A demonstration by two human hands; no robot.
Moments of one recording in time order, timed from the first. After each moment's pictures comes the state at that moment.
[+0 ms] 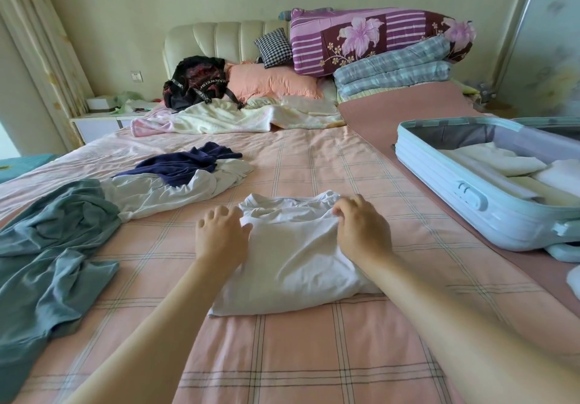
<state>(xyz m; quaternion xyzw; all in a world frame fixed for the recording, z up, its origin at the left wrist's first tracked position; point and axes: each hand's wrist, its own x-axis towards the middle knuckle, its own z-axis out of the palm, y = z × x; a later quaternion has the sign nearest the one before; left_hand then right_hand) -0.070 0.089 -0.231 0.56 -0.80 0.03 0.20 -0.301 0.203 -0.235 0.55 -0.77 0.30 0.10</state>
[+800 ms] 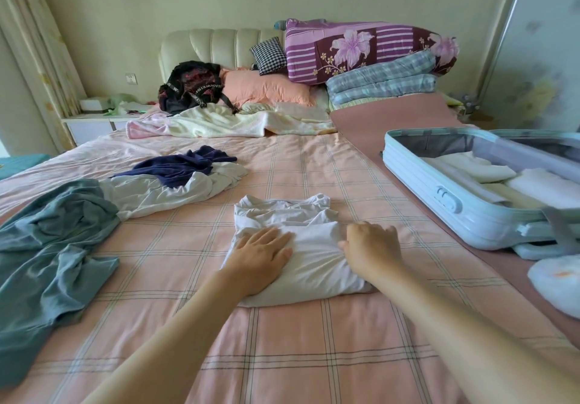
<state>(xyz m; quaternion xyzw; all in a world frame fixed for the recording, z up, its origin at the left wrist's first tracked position) -0.092 0.146 -0.239 0.38 -0.92 -0.10 0.08 -0.299 0.251 -0.221 0.52 -0.85 0.06 0.09</state>
